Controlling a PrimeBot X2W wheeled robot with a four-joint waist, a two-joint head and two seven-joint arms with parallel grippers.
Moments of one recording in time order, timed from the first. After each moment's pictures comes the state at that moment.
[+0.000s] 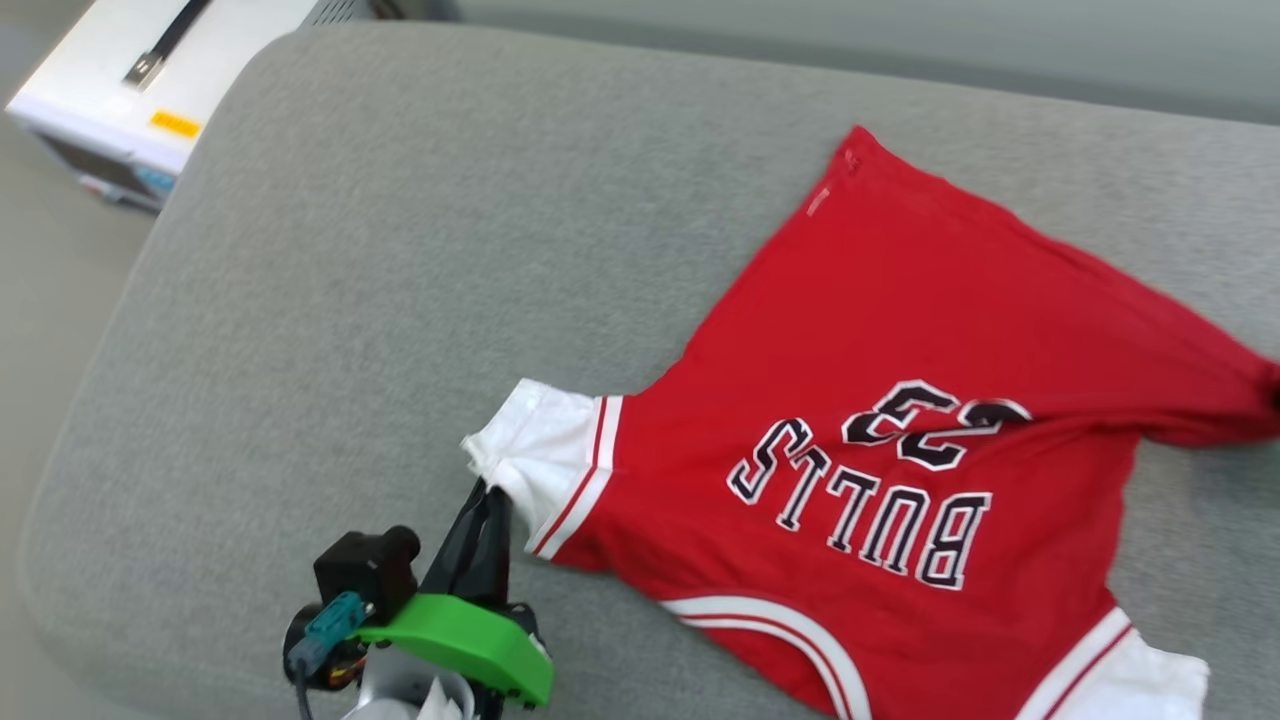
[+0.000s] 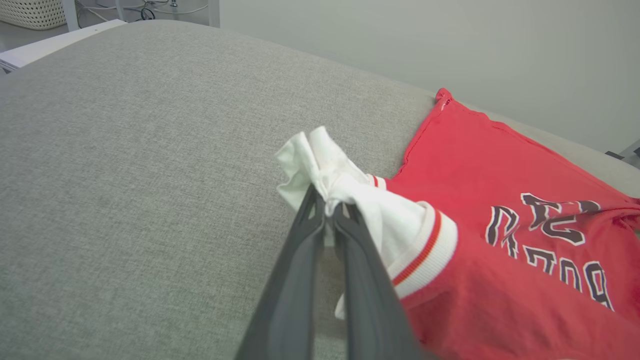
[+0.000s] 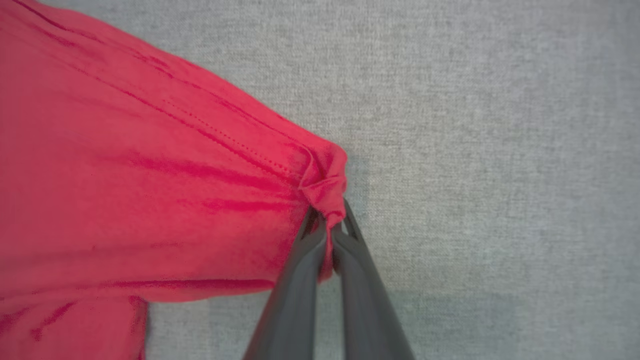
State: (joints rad) left arm -0.04 0.16 -0.34 0.05 -0.48 0.09 -0.18; right arm -0.71 -0.56 0.12 0.89 0.57 0.13 0.61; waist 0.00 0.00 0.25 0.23
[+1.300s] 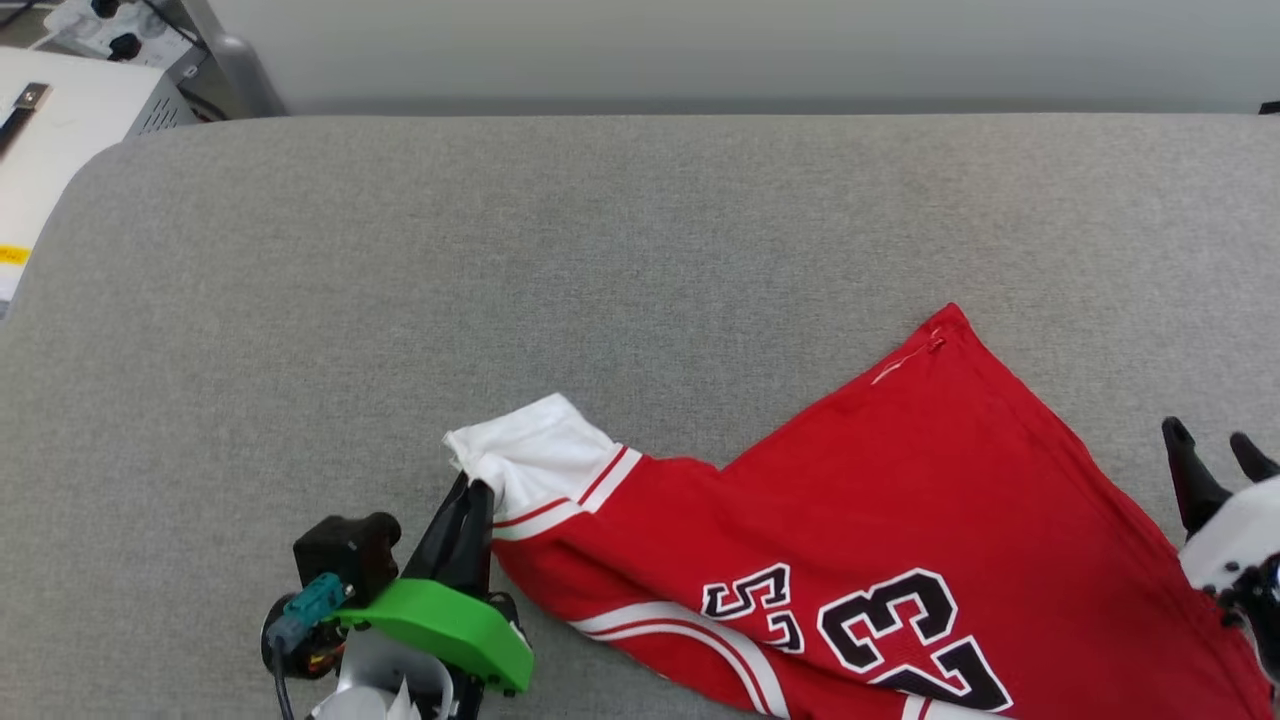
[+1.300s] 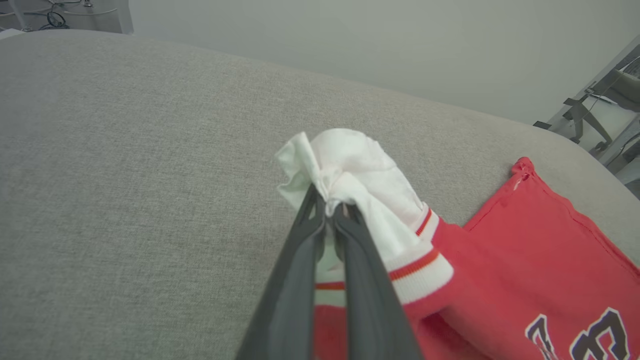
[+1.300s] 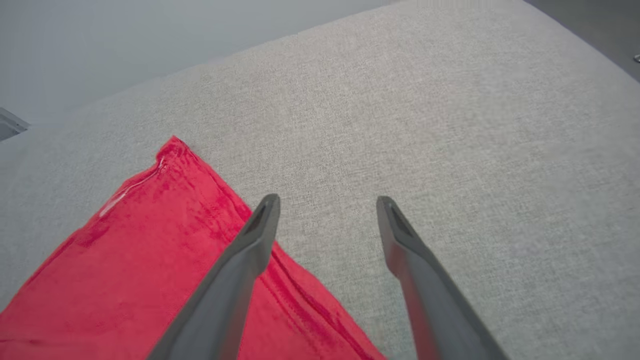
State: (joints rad) left arm -0.03 0.22 -0.34 0.02 -0.52 0.11 -0.12; right arm -0.15 -0.26 -0.21 0.23 0.46 0.13 0.22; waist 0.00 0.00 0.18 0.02
